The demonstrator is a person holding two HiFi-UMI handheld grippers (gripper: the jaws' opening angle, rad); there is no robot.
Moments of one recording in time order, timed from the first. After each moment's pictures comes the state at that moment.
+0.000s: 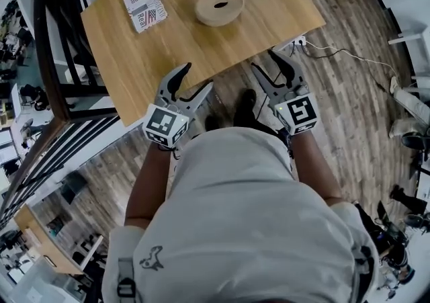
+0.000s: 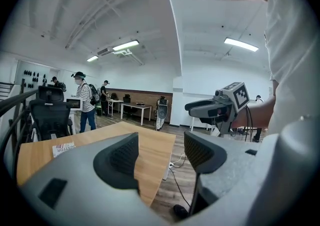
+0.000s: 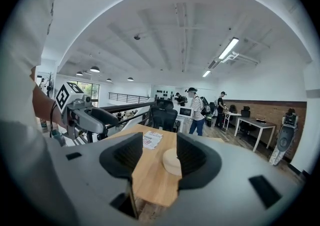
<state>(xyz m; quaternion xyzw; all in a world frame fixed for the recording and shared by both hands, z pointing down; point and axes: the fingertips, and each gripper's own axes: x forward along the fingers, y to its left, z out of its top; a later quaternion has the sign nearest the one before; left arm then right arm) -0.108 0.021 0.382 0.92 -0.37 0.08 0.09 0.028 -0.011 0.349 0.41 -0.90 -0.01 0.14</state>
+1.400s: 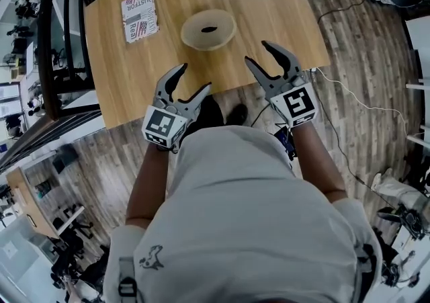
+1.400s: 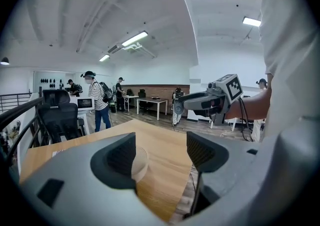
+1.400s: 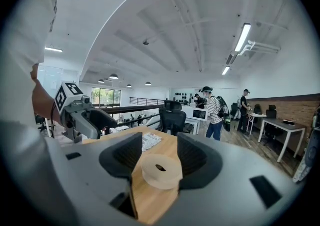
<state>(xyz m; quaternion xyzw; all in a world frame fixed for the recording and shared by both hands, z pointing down) -0.011 -0.119 0.396 0.87 -0.46 0.13 0.10 0.102 -0.195 0.356 0.28 -0.95 -0.01 0.12</state>
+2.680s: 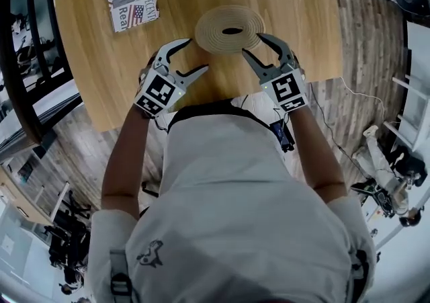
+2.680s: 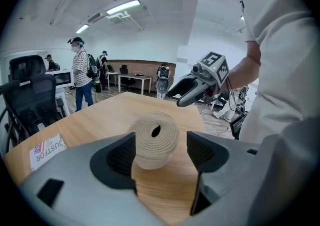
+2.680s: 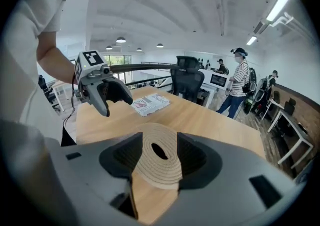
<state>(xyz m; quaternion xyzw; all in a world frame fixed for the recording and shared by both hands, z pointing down) -0.113 -0.234 0.533 0.90 -0.32 0.24 0.15 -0.015 -0.293 0.517 0.20 -0.92 0.02 0.34</state>
